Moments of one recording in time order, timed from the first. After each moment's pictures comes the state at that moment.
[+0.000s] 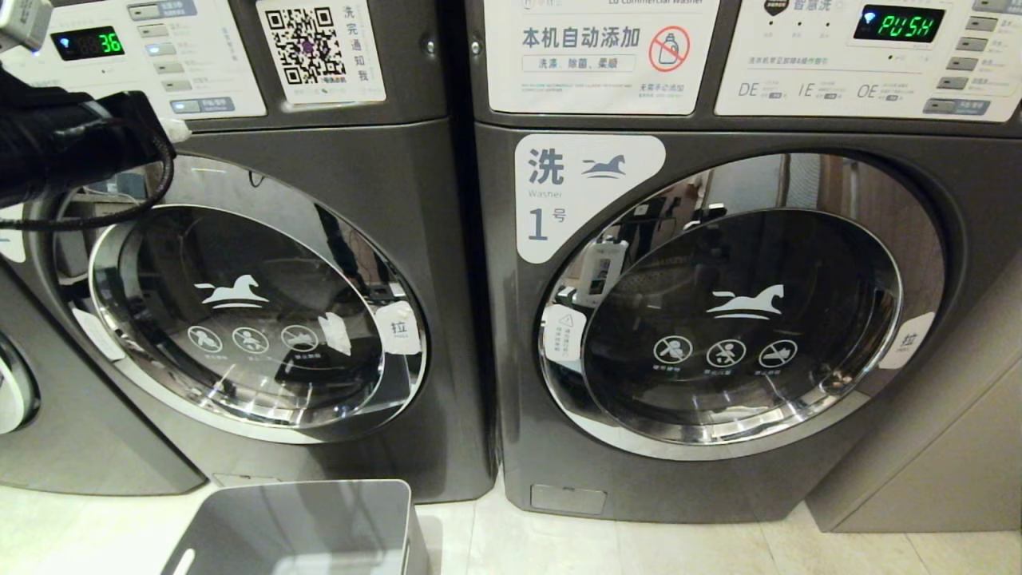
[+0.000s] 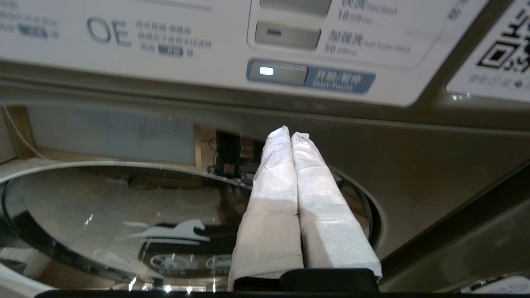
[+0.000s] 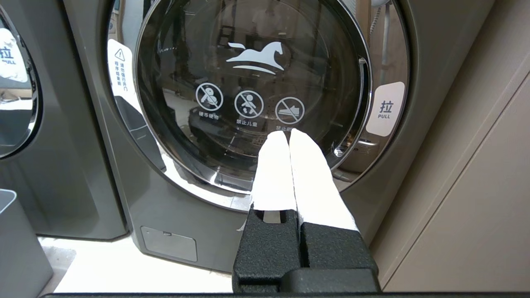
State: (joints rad) left arm 0.07 1.57 -1.39 -0.21 -0.14 -0.12; right arm 0.01 0.00 0.00 -0.26 0.06 -0.10
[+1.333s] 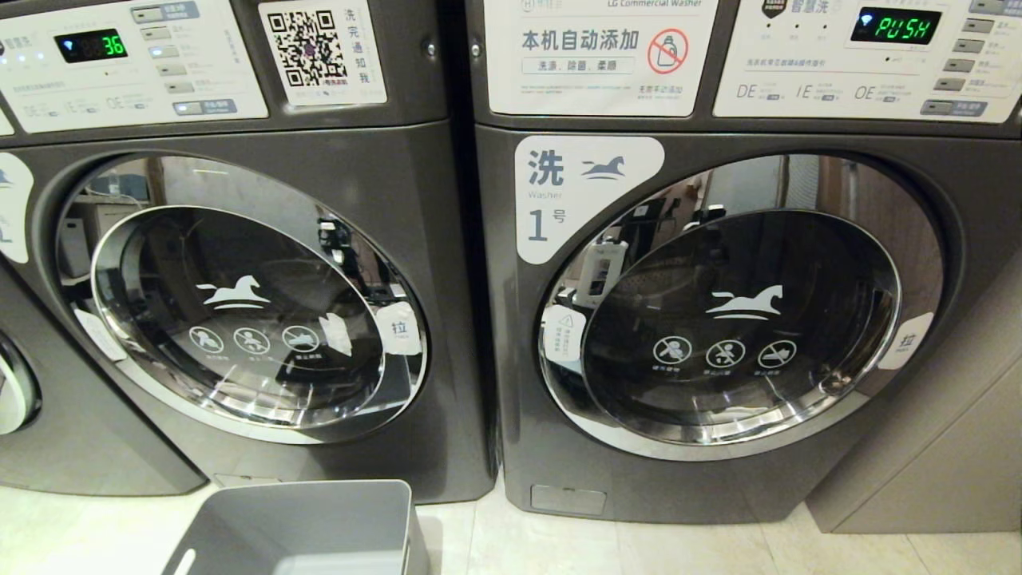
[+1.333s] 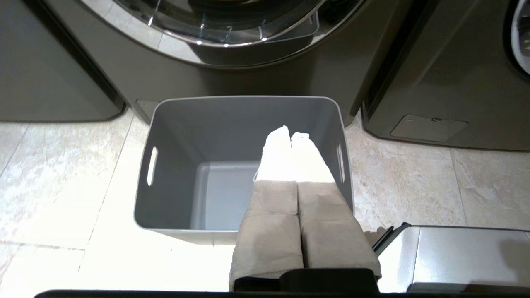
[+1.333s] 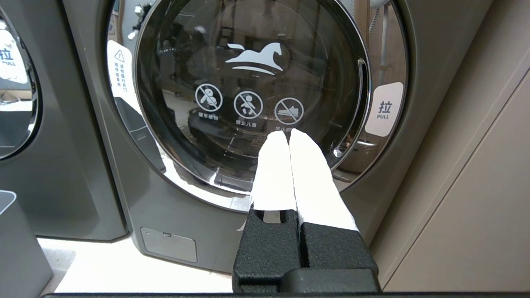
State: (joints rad) left arm 0.05 0.41 -0.03 -0.11 -0.02 0.04; right arm 0.01 0.00 0.00 -0.26 0.06 -0.10
